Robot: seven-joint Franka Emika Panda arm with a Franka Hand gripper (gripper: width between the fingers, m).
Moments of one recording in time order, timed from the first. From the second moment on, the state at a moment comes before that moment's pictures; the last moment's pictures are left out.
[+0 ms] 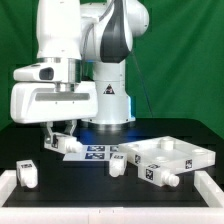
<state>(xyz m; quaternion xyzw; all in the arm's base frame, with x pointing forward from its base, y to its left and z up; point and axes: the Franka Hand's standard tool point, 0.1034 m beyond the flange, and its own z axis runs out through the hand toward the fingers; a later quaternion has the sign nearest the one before) 0.452 -0.129 0.070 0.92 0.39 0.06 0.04</state>
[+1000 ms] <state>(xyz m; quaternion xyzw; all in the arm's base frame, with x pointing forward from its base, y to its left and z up) 0.379 -0.171 0.011 0.94 0.35 0.01 0.02</state>
